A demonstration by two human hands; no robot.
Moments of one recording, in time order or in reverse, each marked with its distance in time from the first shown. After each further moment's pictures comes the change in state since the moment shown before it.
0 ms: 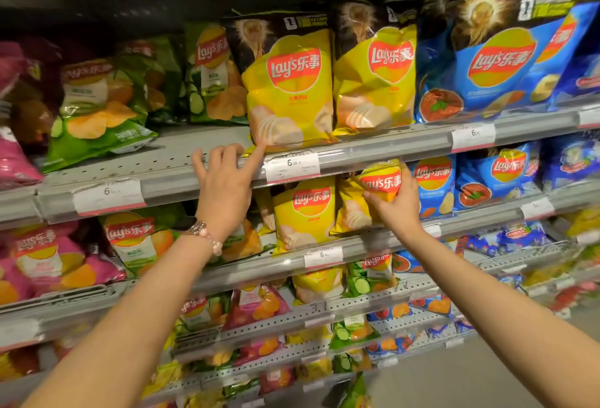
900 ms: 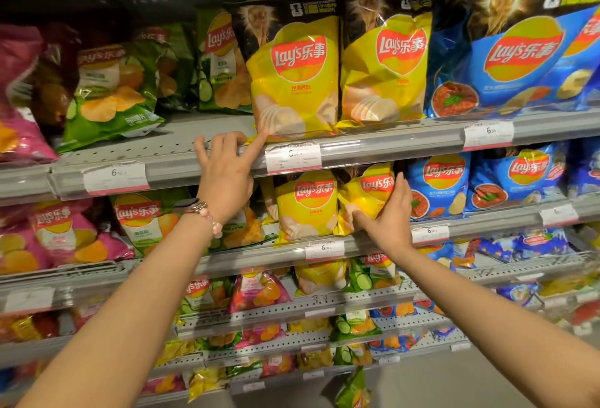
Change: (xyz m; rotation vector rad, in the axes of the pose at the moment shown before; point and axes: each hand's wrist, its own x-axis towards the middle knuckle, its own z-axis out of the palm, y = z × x) left_hand 0.000 0.001 0.001 -0.005 -0.008 0.009; right_hand -0.026 0.027 0.022 -0.151 -0.078 -0.084
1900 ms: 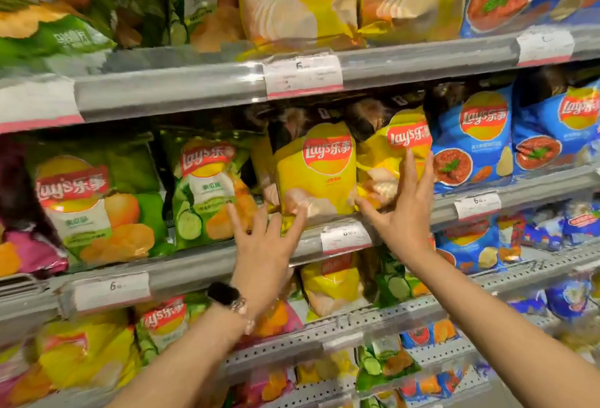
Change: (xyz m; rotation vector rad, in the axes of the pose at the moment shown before) left_hand -0.120 0.025 0.184 0.172 0.042 0.216; right_hand -0.021 0.050 0.089 -0.002 0.393 -0.344
